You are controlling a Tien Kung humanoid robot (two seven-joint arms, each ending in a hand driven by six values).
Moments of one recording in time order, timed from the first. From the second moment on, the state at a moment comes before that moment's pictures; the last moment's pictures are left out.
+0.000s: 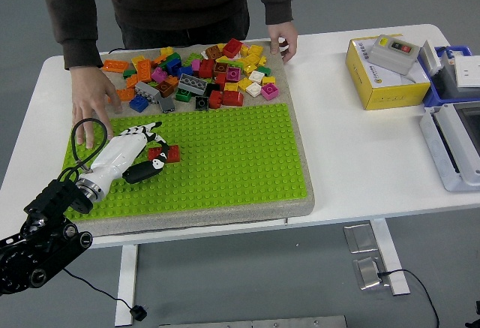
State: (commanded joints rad) left arm -0.53 0.37 -0.56 -0.98 1.67 0.40 -0.17; right arm 0.25 -0.22 0.70 0.24 -0.27 -0.26 -0.31
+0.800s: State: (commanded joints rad) left arm -0.54 0.41 -0.53 -0.96 1.69 0.41 -0.15; right arm 0.25 -0.22 0.70 0.24 -0.27 -0.25 -0.30
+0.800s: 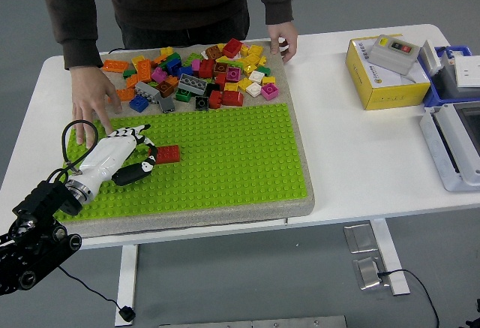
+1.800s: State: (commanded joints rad) left arm -0.55 0.35 -0.50 -0.89 1.65 0.43 -0.16; right arm 0.26 -0.22 0.69 0.23 -0.24 -0.25 -0.29
